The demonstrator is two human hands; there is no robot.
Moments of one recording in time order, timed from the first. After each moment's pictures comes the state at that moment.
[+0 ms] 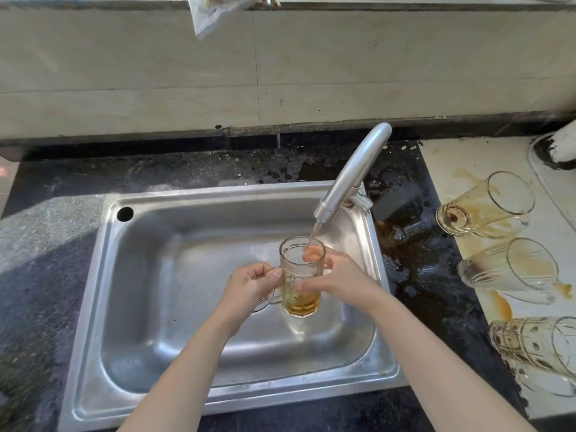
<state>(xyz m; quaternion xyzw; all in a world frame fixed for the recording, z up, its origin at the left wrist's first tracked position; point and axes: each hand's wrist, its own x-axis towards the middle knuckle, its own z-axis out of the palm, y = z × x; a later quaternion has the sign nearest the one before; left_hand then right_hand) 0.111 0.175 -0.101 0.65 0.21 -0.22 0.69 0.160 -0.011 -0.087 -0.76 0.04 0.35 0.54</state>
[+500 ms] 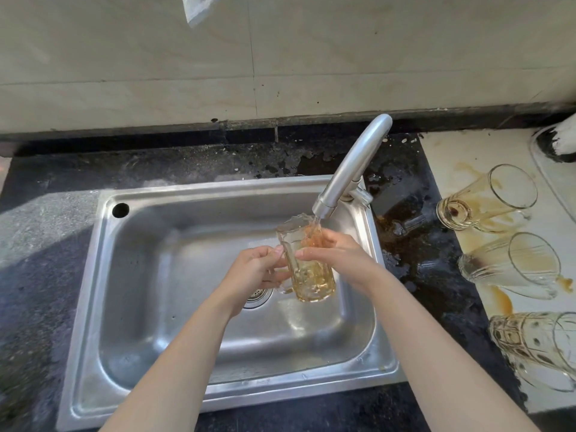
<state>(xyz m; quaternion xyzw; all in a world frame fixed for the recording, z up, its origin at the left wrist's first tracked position) 0.136 0.171 -0.093 0.65 0.22 -0.29 0.67 0.180 -0.010 -0.083 -0.73 0.08 0.37 0.58</state>
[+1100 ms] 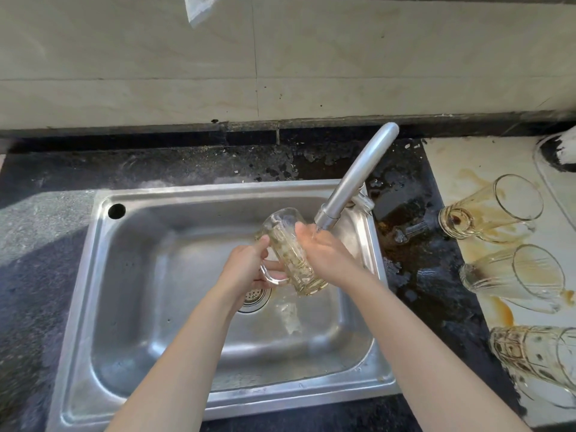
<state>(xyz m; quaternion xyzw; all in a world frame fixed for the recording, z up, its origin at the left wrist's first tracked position) 0.157 0.166 -0.078 0.61 0.36 -0.26 0.66 0.190 0.022 -0.064 -0.86 0.04 0.33 0.39</state>
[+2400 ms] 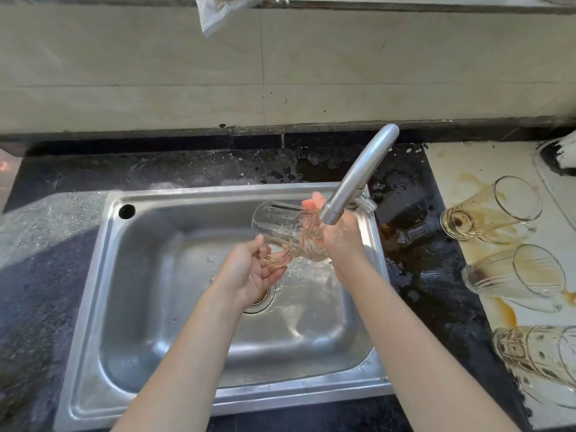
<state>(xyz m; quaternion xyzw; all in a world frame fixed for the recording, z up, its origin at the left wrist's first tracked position) 0.152 0.168 -0.061 0.39 0.43 -0.23 0.79 0.194 0.029 -0.055 -0.74 0.12 0.14 0.65</state>
